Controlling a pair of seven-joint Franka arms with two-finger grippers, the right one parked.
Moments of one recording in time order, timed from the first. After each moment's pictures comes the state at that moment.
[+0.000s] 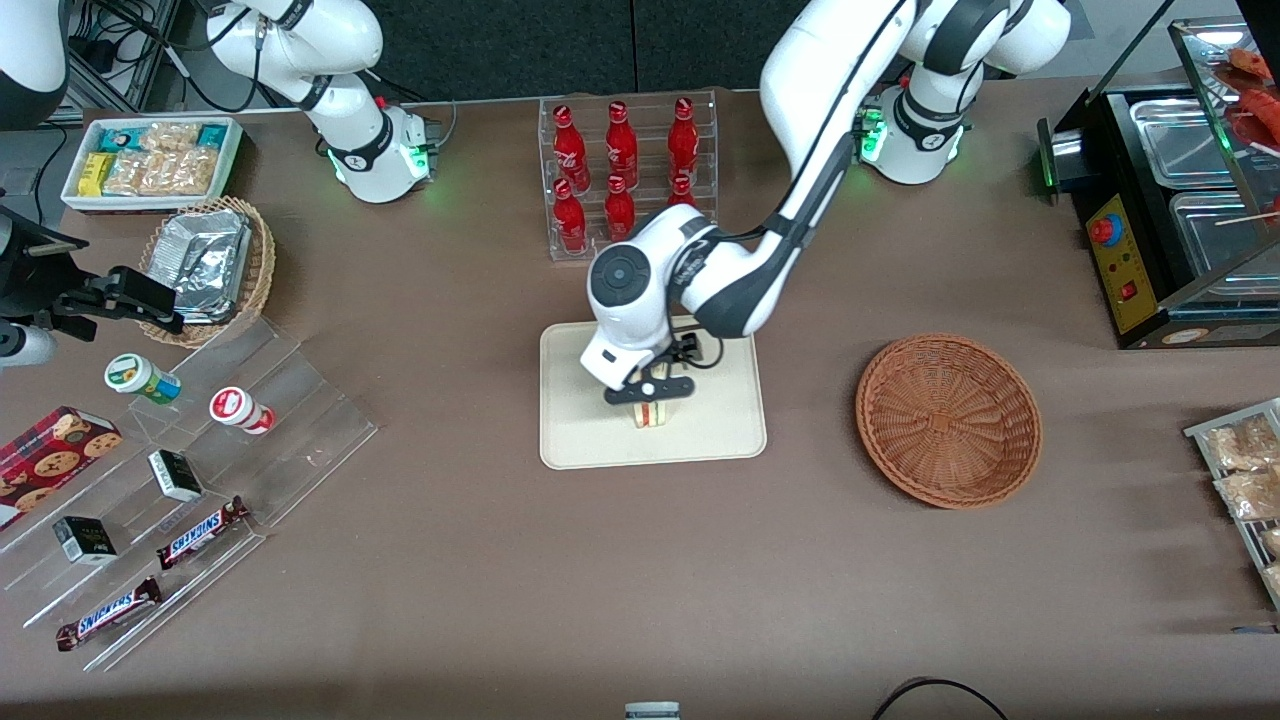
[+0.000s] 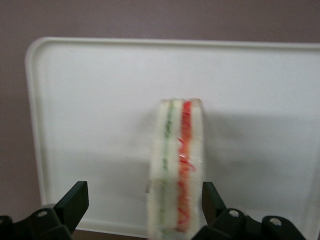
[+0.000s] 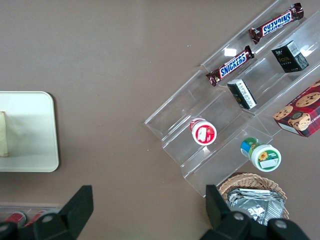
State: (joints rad) arm -0.80 0.70 0.02 -1.38 0.00 1.95 -0.89
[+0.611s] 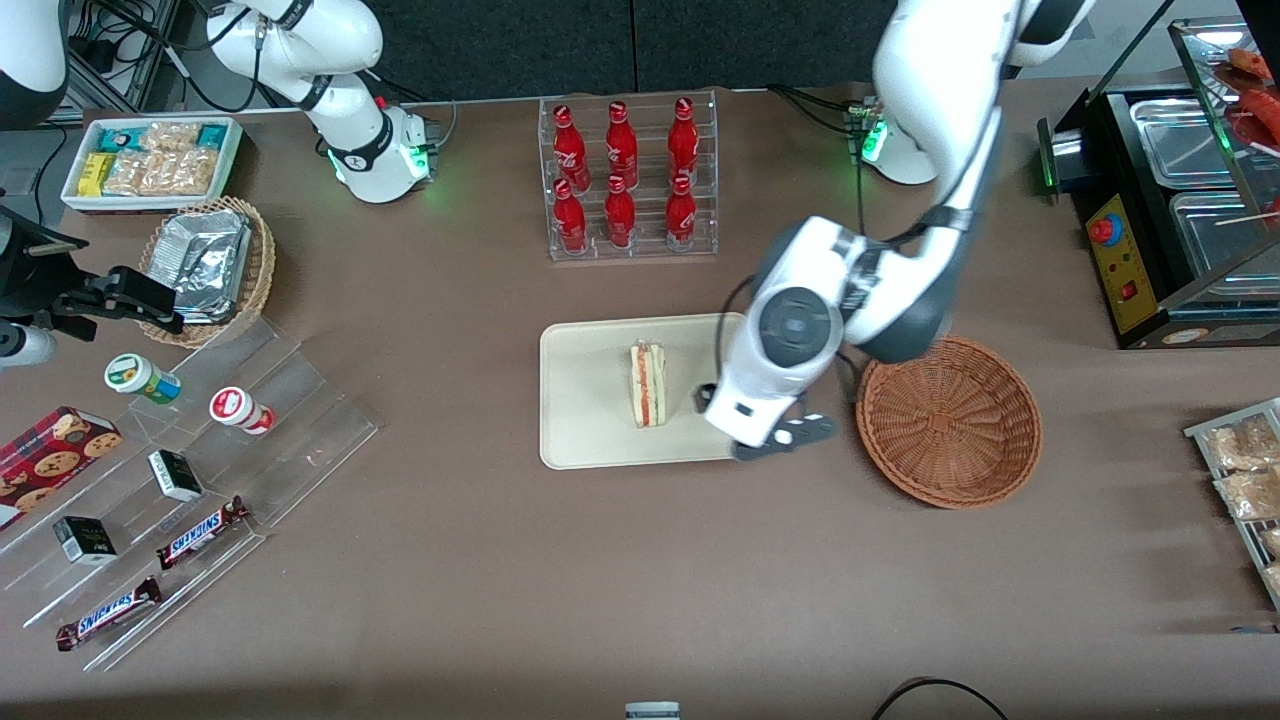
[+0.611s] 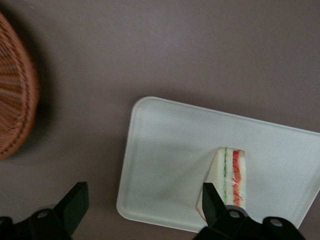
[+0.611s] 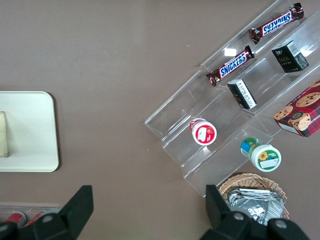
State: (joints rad) arm -0.55 0.55 0.03 -1.40 -0.11 1.82 -0.76
